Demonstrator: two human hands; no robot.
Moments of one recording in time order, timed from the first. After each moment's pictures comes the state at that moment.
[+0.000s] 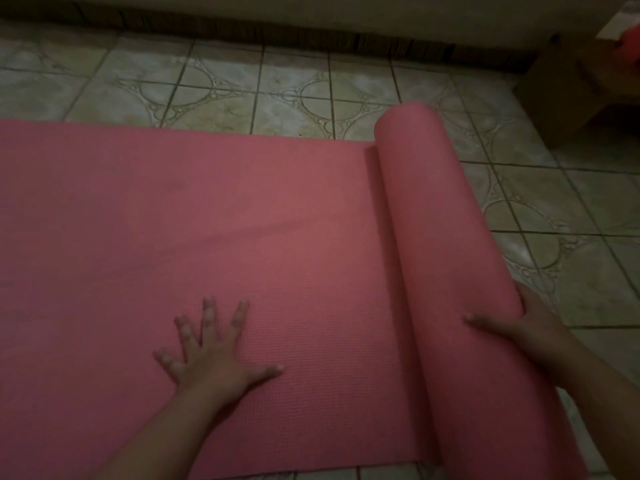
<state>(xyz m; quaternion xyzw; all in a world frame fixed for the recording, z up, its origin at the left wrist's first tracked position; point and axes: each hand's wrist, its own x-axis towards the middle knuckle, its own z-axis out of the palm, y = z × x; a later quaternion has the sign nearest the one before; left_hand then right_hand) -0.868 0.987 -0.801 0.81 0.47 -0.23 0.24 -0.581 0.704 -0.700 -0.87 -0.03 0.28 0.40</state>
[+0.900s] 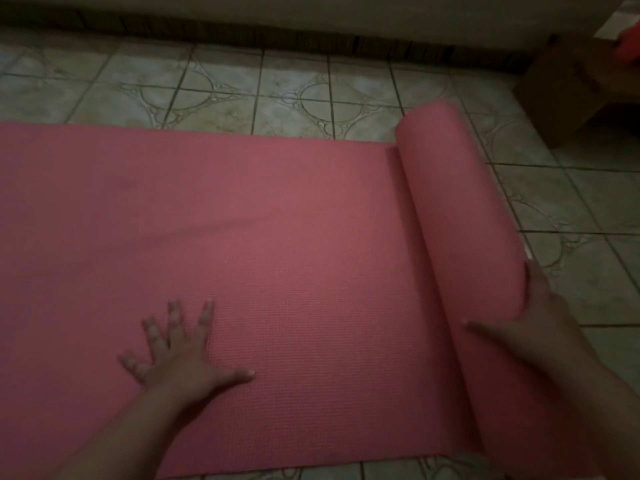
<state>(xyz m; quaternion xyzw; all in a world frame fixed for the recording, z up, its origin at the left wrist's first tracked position) -0.893 1.018 -0.790 0.80 0.49 -0.26 0.24 -0.580 0.706 -0.703 -0.97 -0.08 0.14 0.15</state>
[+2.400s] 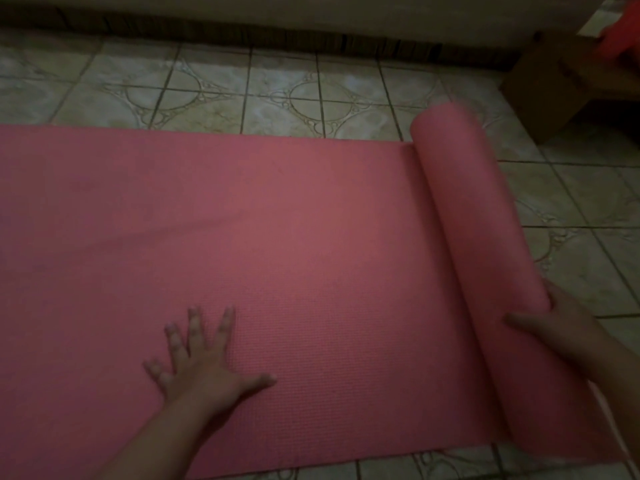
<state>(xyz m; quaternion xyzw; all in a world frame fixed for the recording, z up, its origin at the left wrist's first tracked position) -0.873 0.987 -0.798 0.80 0.49 -0.24 0.25 -0.552 0.671 -0.700 -0.94 0.00 0.22 0.27</state>
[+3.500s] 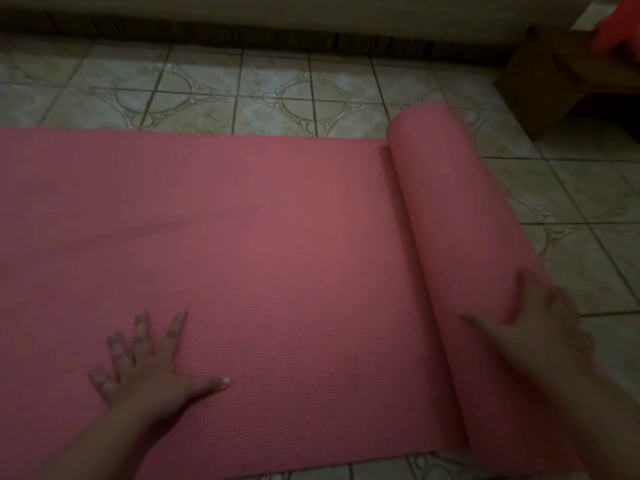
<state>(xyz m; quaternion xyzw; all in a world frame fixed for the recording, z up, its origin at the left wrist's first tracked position) -0.901 1.021 -0.792 0.79 0.52 -0.21 0.24 -0.583 0.686 -0.716 -0.99 -0.06 0.06 0.06</state>
